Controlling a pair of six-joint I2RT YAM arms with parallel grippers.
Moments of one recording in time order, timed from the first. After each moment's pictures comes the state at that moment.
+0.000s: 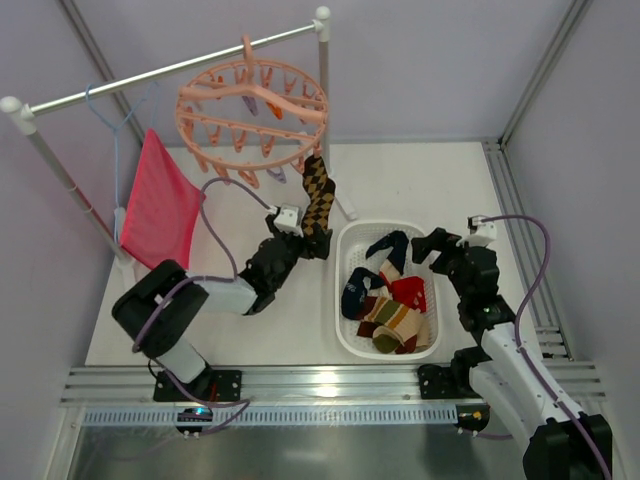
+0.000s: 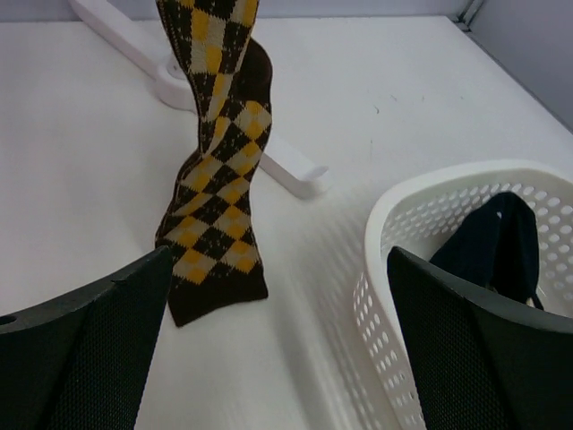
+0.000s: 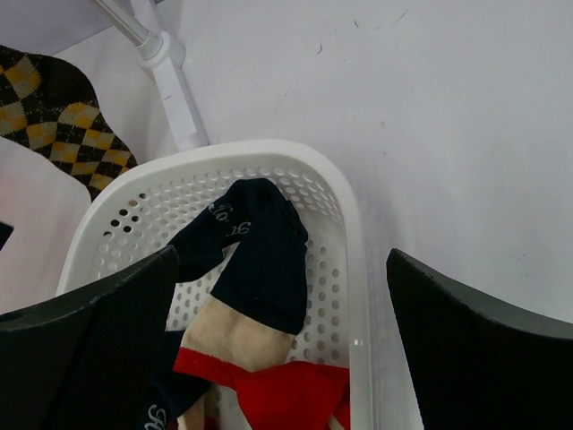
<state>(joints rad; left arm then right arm) -0.75 1.57 0.54 0.96 -0.30 -0.24 0.16 0.70 0.32 0.11 0.04 0.45</state>
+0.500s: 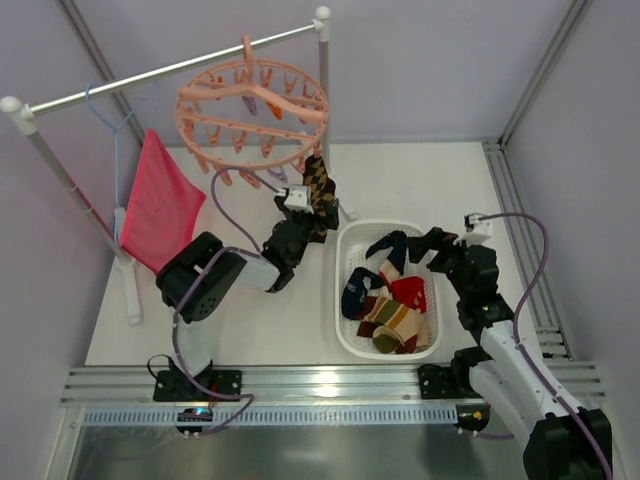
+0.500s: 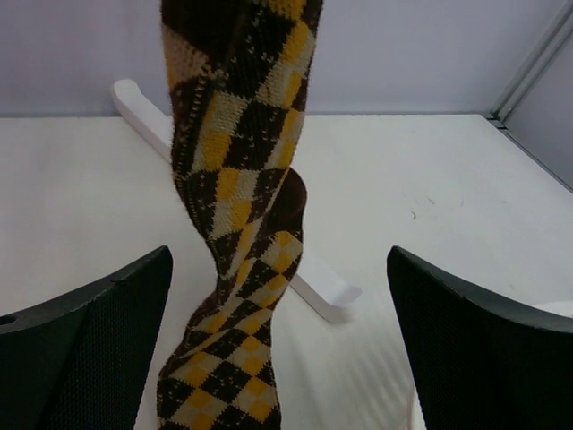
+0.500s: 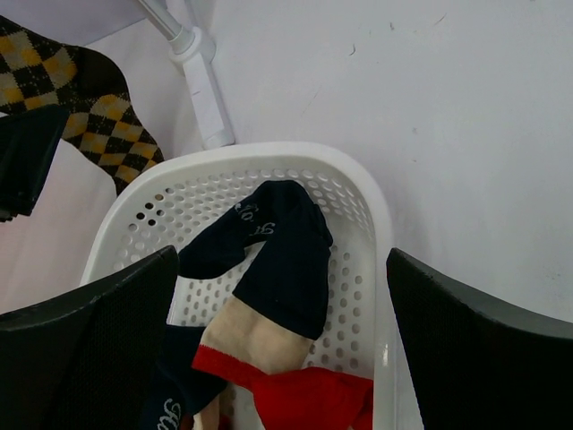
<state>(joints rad) -0.70 1.92 0.80 1.22 -0.37 -0.18 0.16 0.73 0.32 0.17 -0.03 0.45</state>
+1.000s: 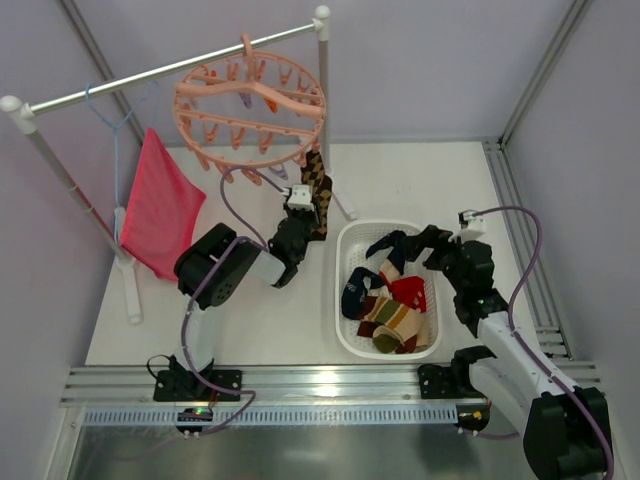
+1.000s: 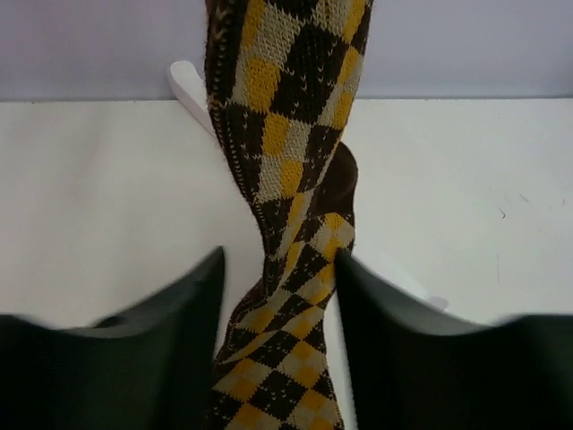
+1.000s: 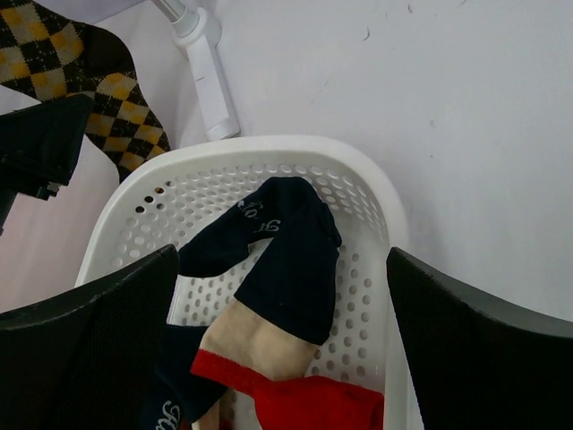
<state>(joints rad) -0.66 2.07 0.88 1.27 -0.45 -0.10 0.16 0.83 0.32 0.25 -0.08 0.45</state>
